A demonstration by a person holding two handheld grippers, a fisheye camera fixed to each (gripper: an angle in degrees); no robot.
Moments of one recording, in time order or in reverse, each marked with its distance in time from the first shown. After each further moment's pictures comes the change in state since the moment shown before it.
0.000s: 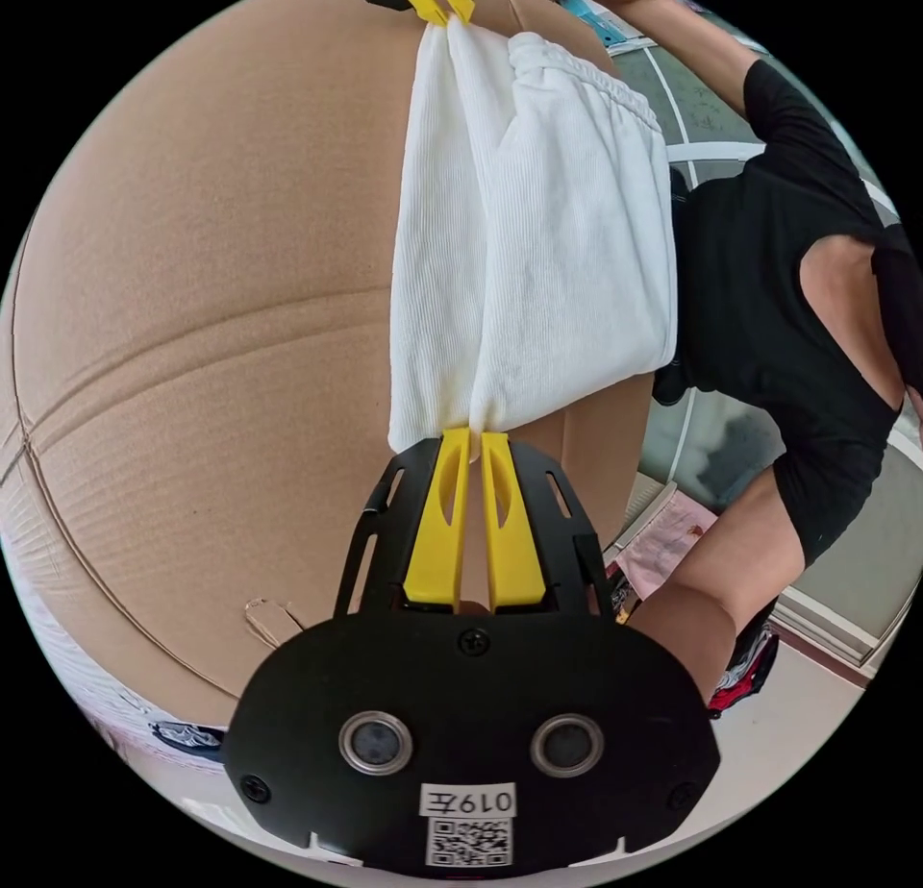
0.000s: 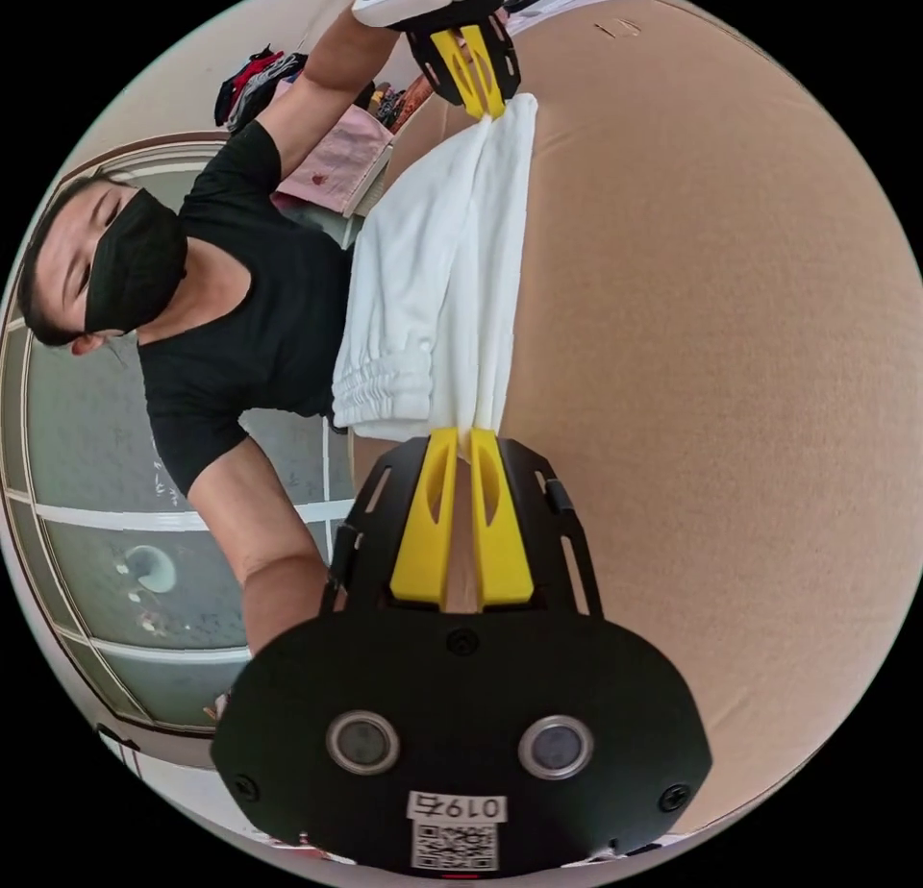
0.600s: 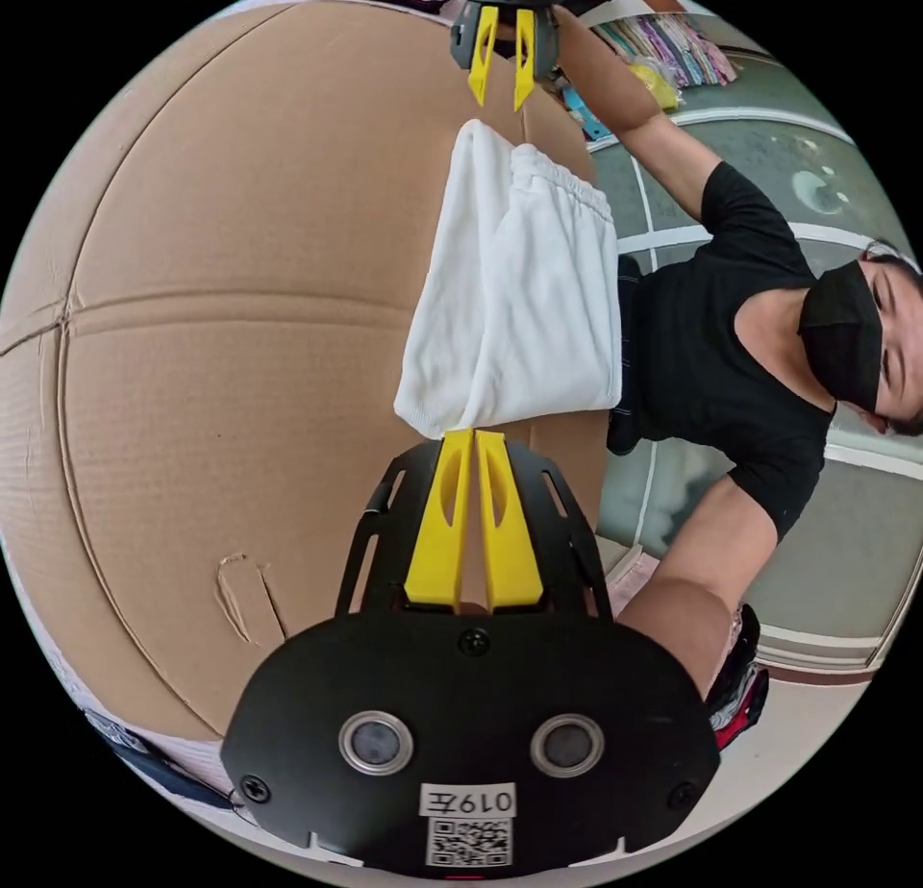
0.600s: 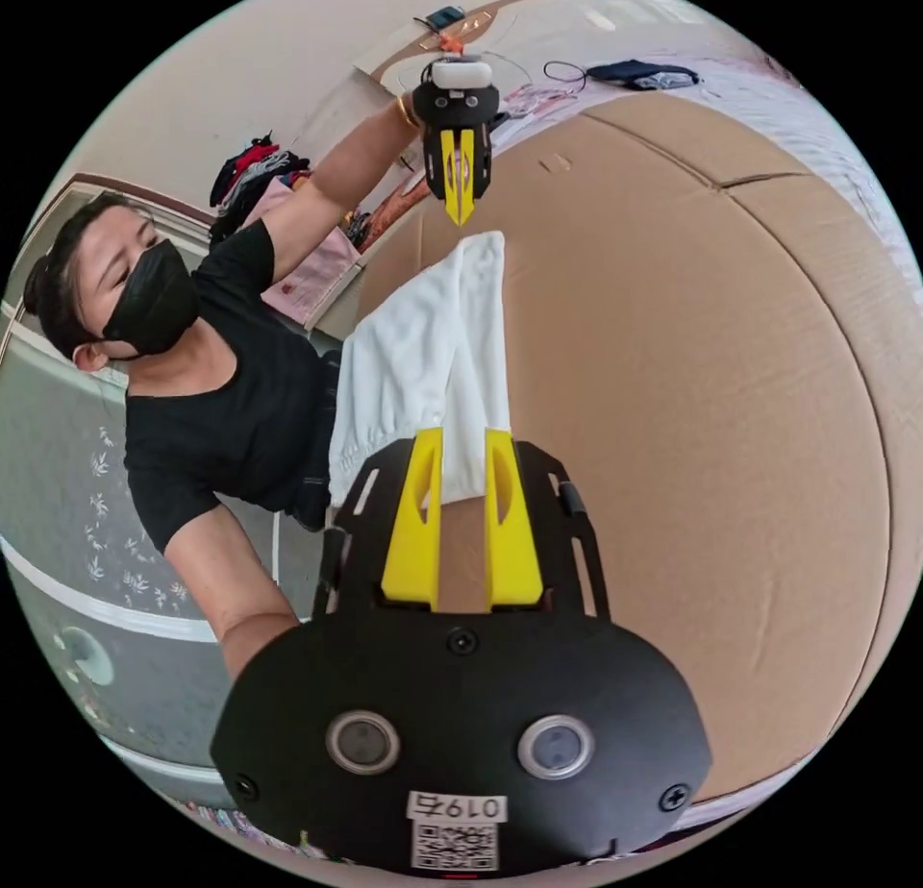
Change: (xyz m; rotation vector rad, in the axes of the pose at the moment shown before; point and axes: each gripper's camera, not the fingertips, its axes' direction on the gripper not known) left arm 0.003 0.137 -0.016 0.317 0.108 -0.047; right arm -0.103 0.099 0.052 0.492 0.264 0.048
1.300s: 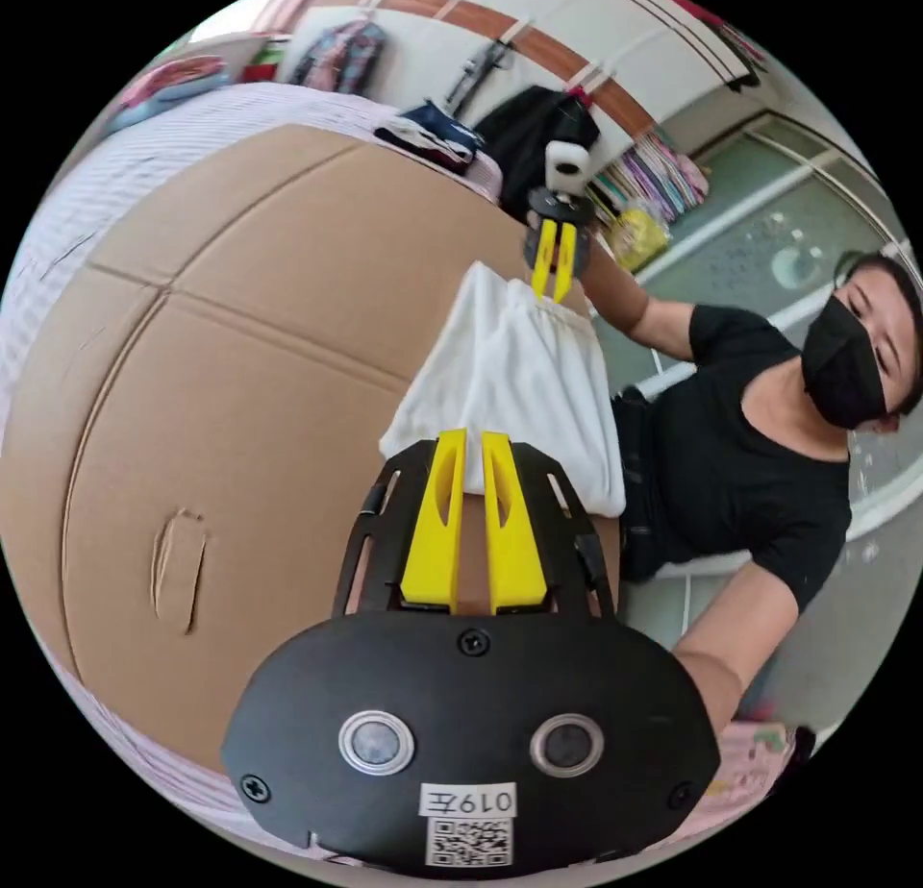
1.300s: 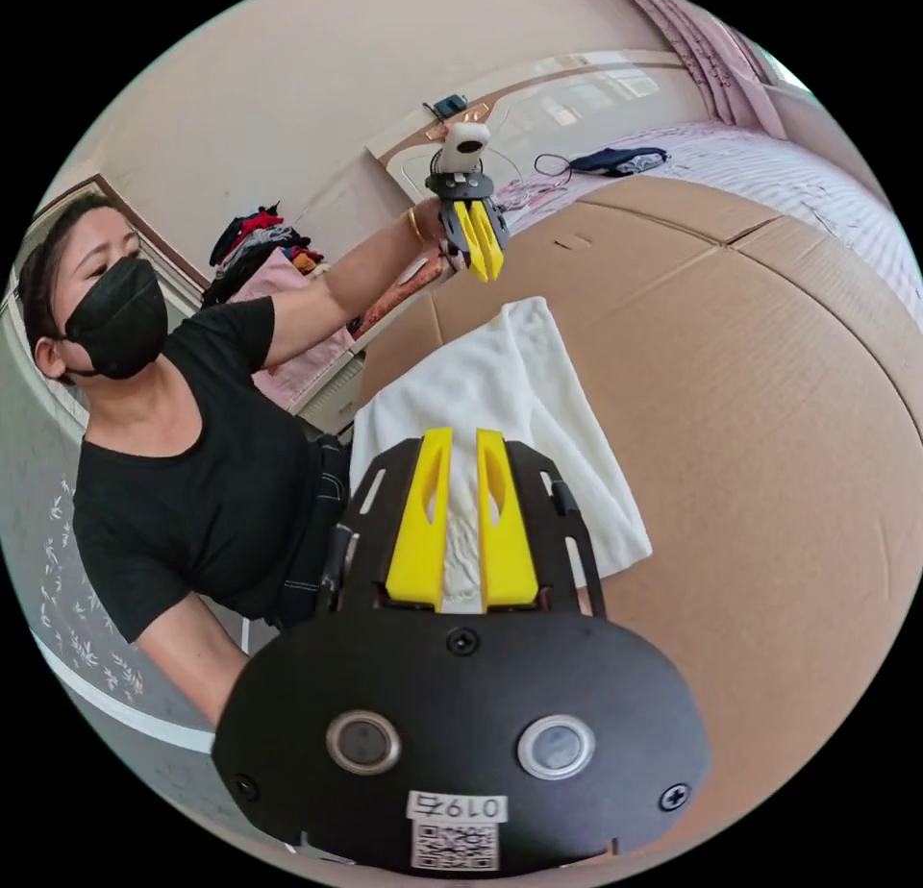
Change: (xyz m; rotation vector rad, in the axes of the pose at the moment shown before) left arm 0.025 0.181 -0.005 0.600 -0.147 -0.177; right arm -0.147 0.136 0.156 0.362 0.086 0.058
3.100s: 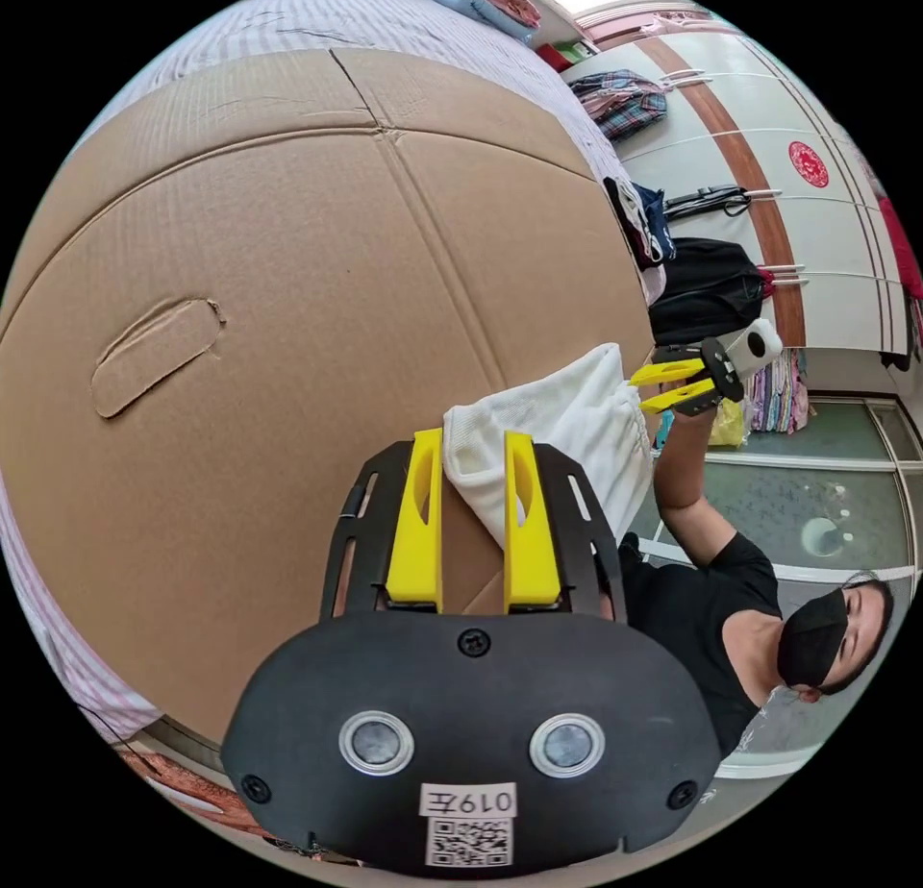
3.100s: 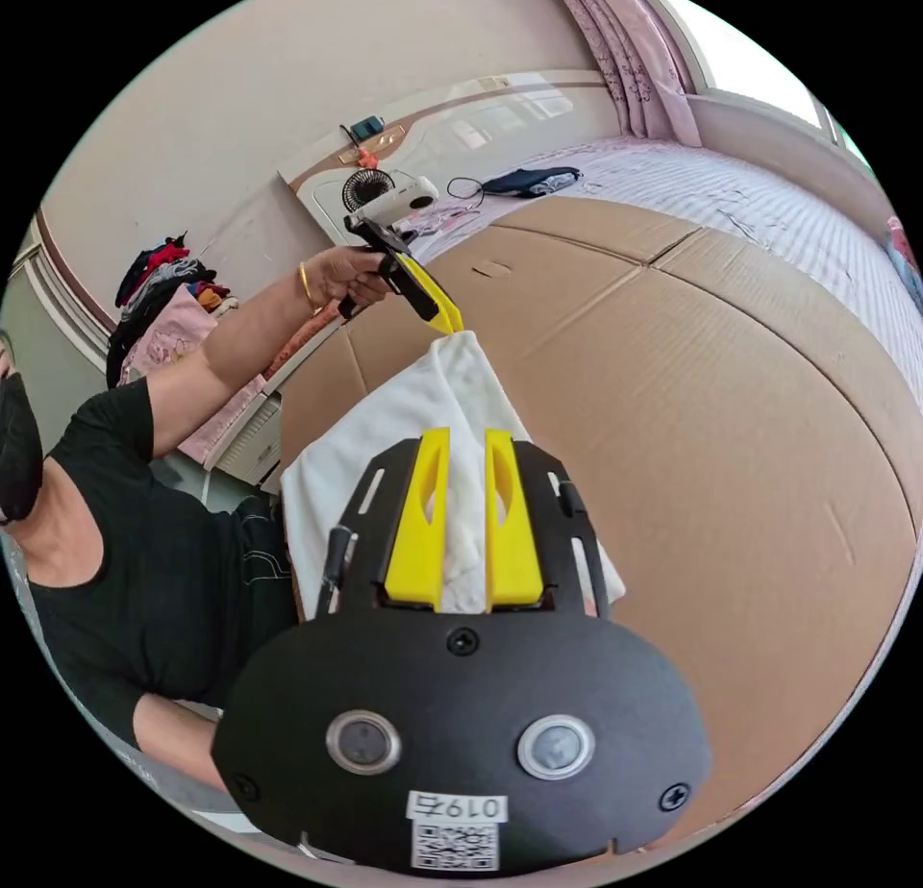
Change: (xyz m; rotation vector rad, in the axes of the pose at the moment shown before) left arm -0.077 0.066 0.021 0.022 -0.020 -0.625; right arm -0.014 -0.023 0.060 -0.047 0.272 0.092
